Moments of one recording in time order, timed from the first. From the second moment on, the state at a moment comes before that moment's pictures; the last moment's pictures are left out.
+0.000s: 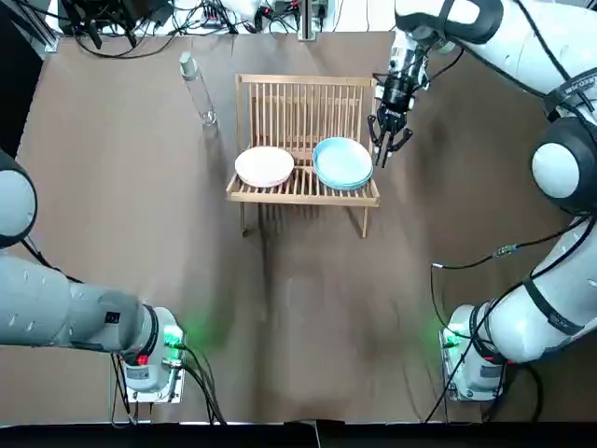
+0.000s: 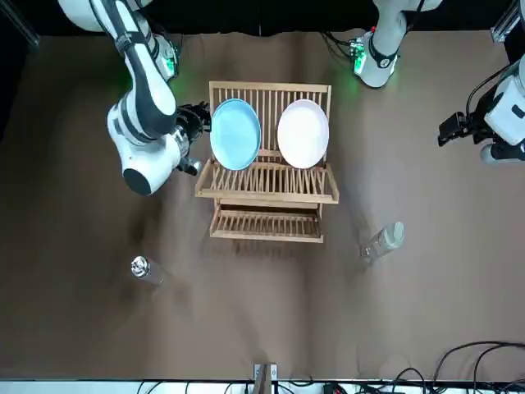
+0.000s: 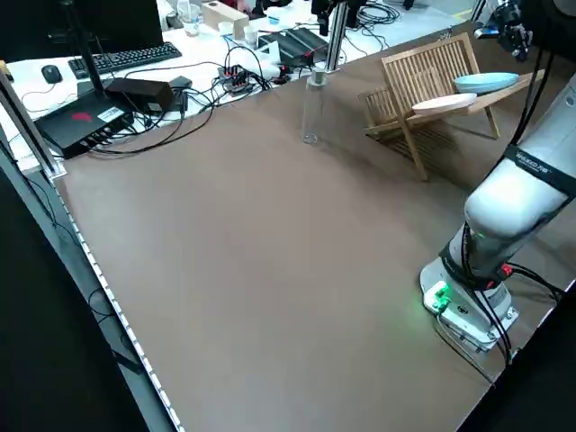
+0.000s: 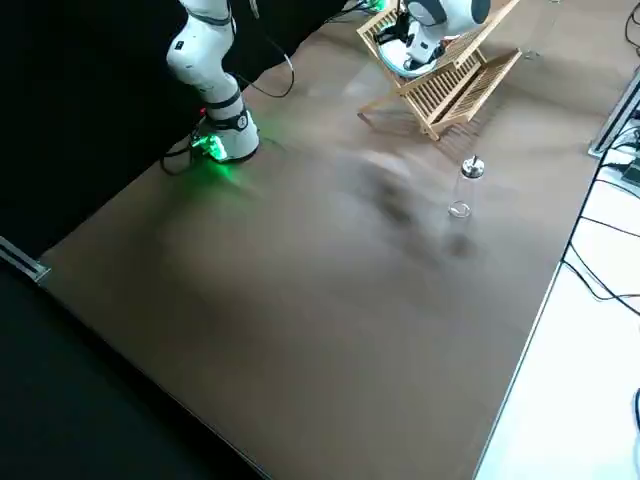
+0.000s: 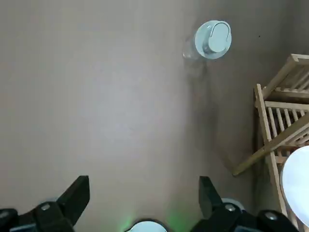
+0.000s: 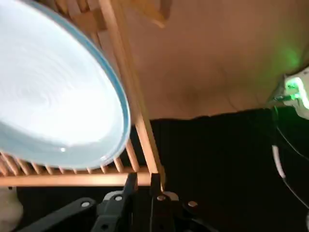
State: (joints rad) left arm -0.10 -0.03 0.06 -1.66 0.00 1.53 -0.07; right arm 0.32 0.32 0.06 -1.77 0.64 1.26 0.63
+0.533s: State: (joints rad) left arm -0.10 -0.03 0.06 -1.66 0.00 1.53 -0.07; right arm 0.03 0.32 0.05 -1.59 0.38 1.18 0.37
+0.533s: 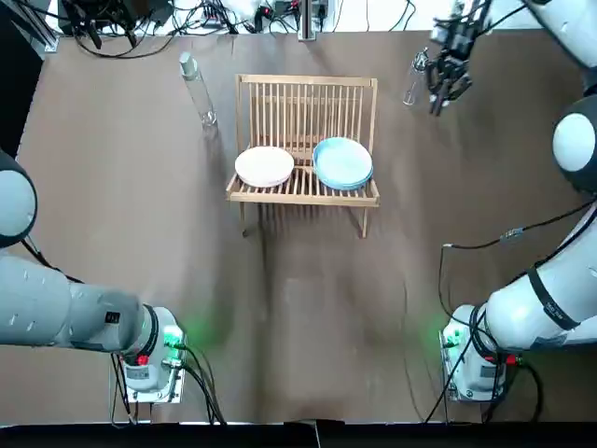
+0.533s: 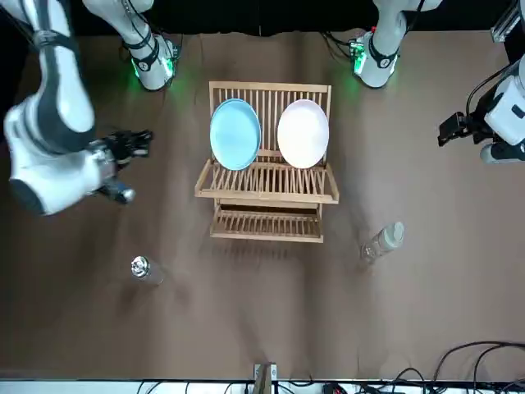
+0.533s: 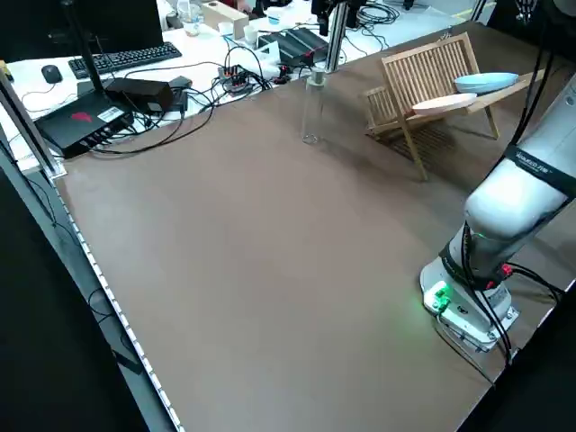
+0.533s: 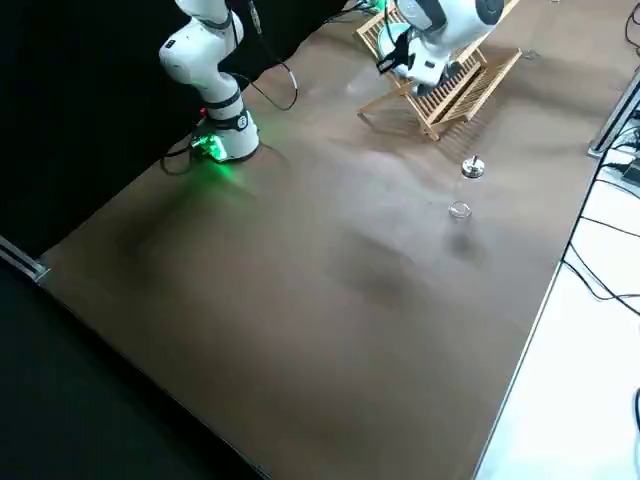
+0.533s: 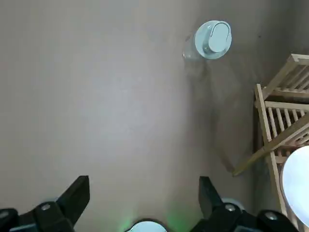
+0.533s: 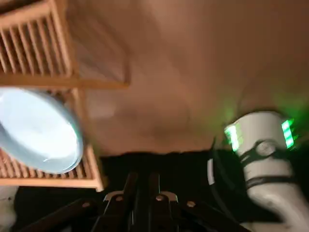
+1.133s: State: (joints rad) left arm -0.10 -0.03 0.06 -1.66 0.00 1.55 -0.07; right arm -0.11 0.31 0.05 -1.32 0.27 1.20 0.16
